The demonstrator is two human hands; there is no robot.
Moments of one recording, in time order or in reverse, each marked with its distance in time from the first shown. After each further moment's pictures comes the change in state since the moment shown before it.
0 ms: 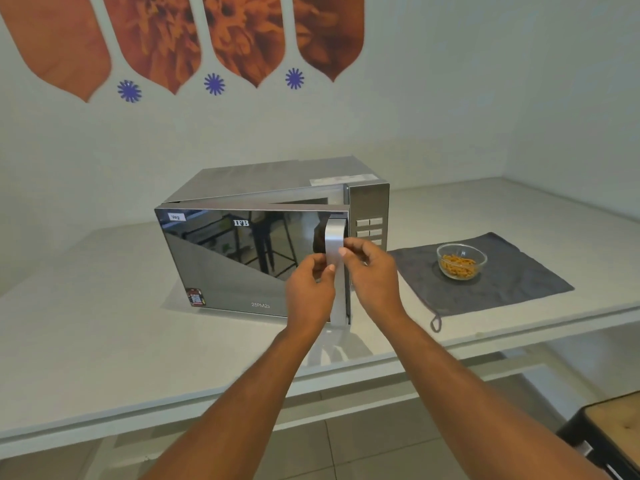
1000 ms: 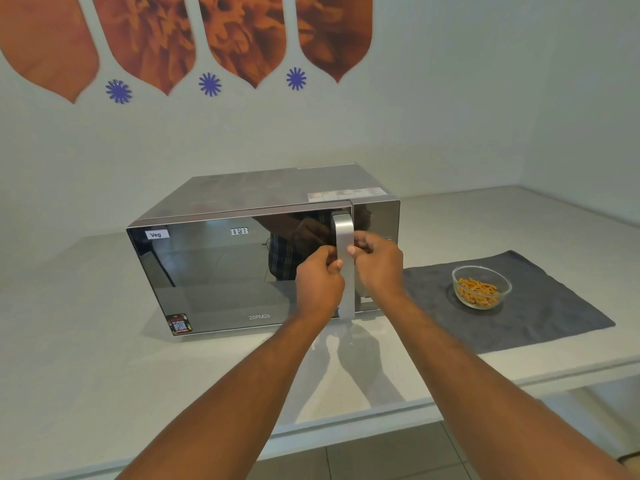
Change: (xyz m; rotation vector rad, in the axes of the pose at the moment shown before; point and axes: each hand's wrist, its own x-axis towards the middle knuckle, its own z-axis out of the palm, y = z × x) left_hand 0.098 -0.021 0.060 0.131 0.007 0.030; right_hand 0.117 0.063 0.025 -0.241 0.048 0.023
